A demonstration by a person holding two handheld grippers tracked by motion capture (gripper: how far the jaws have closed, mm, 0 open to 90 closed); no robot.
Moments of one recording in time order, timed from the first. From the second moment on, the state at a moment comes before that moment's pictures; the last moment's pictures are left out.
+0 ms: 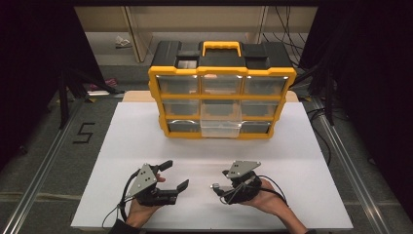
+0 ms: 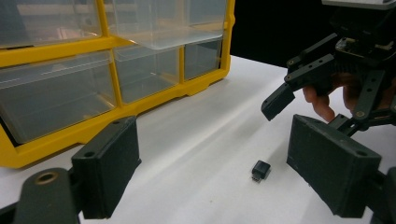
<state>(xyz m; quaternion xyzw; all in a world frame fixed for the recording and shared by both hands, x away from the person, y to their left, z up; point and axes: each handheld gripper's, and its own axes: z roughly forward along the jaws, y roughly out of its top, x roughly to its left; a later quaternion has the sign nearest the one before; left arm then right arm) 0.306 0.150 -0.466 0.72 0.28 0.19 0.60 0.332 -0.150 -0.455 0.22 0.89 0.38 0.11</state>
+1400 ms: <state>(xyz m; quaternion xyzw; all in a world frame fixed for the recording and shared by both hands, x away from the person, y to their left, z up) 0.306 0.150 -0.466 0.72 0.28 0.19 0.60 0.354 -0.124 -0.477 0.20 0.93 0.30 0.09</state>
